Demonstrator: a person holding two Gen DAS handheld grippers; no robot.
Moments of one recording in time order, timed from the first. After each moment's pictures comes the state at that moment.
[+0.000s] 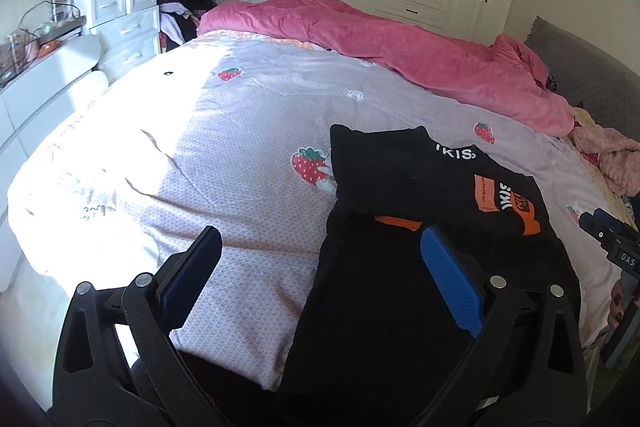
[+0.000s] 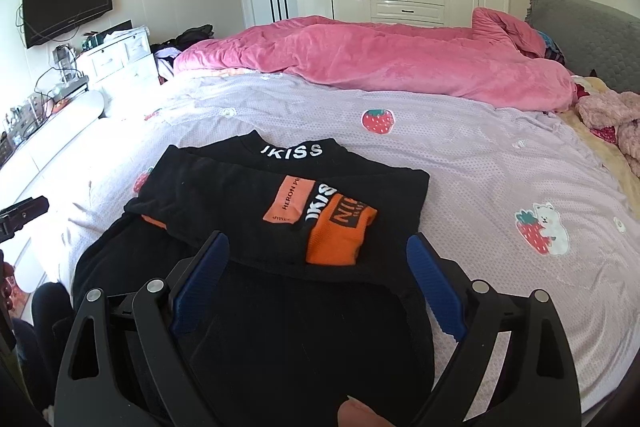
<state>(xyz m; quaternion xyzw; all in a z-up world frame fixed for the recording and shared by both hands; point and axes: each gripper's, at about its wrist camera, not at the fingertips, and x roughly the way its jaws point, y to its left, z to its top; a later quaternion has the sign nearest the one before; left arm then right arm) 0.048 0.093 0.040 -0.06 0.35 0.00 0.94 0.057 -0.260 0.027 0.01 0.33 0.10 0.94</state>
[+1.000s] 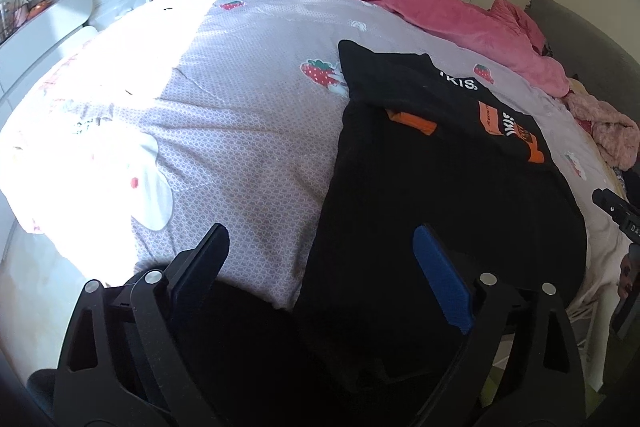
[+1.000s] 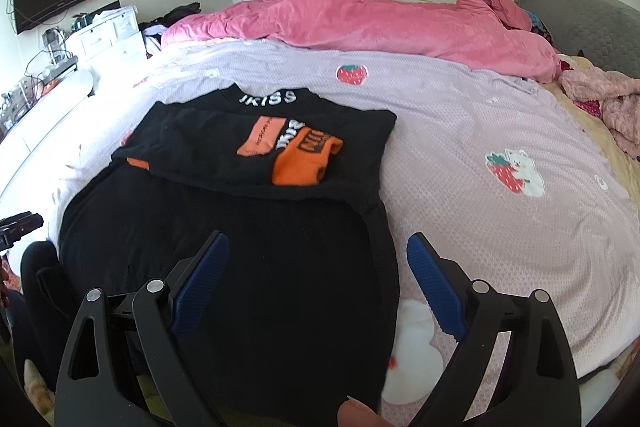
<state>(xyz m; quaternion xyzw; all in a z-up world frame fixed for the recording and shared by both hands) 0.006 0.110 -0.020 -0.08 0.42 -0.03 0.90 0.009 -0.289 -0.005 0.00 0.37 0.07 0.92</state>
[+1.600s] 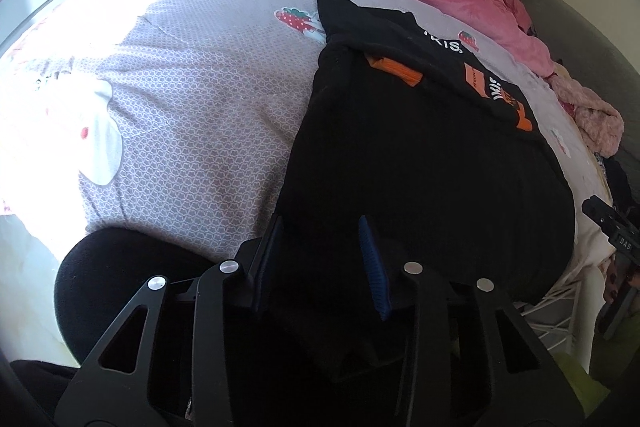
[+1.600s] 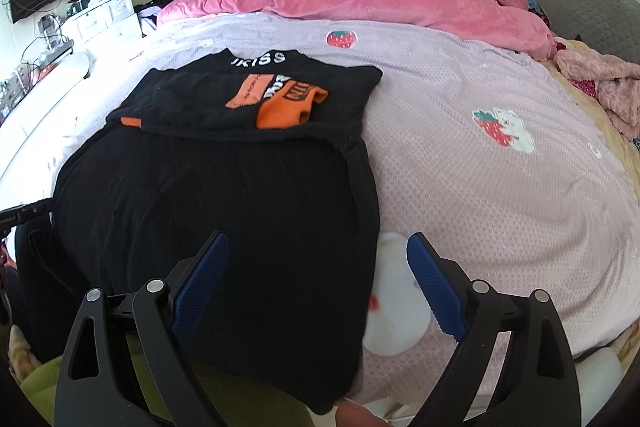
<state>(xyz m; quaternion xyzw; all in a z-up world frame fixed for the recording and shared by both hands) 0.009 0.103 -0.054 -0.10 0.47 -0.07 0.87 -0.018 -0.306 -0.031 -0.01 0.41 0.07 0.91</state>
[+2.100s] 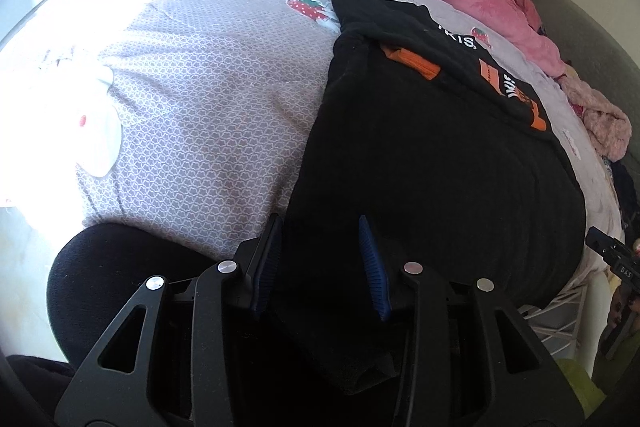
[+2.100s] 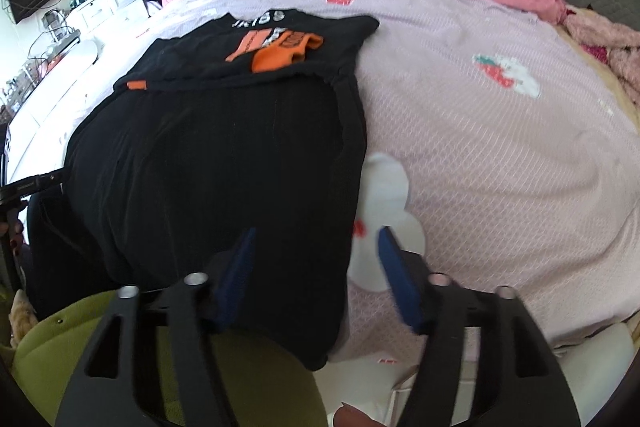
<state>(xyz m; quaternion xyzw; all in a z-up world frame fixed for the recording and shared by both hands) 0.012 0.105 -0.062 -0.10 0.48 -0.06 0.87 -0.041 -0.327 -0.055 0.02 0.46 0.10 0.88</state>
